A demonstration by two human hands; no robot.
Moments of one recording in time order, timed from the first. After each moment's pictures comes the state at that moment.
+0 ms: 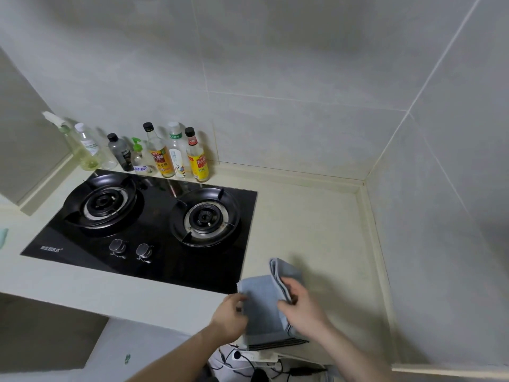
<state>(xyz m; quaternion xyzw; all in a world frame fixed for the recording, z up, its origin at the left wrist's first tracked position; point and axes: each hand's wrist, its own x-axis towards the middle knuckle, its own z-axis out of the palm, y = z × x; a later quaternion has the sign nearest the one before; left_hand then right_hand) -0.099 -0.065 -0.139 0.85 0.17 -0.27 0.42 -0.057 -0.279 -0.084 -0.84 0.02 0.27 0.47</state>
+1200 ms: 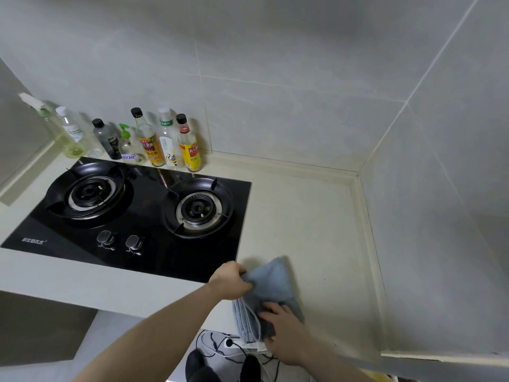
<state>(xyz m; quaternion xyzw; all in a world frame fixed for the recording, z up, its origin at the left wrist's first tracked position) -0.029 -0.063 -0.111 0.90 0.10 -0.29 0.29 -0.102 -0.277 -0.142 -0.91 -0.22 0.29 0.20</state>
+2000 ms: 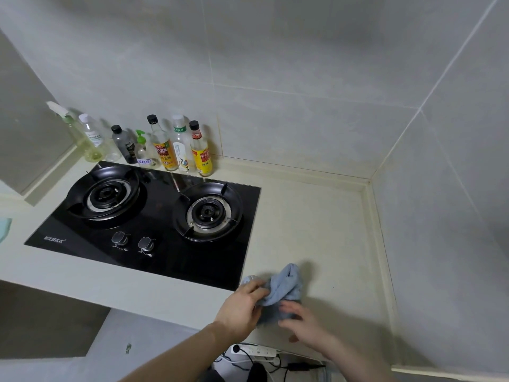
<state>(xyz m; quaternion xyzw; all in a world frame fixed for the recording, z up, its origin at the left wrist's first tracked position) -0.094 -0.083 -0.110 0.94 -0.10 -0.12 0.31 -0.075 -0.293 -0.135 -0.79 0.05 0.36 0.49</state>
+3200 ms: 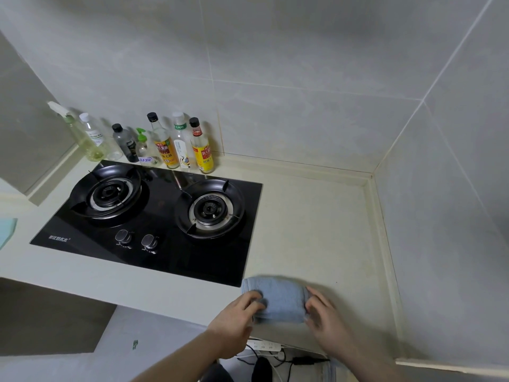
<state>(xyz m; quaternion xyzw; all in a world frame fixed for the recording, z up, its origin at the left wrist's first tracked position) -0.127 -0.060 -0.136 0.93 -0.15 -0.20 0.27 -0.078 -0.351 -0.157 -0.91 -0.14 0.18 0.33</state>
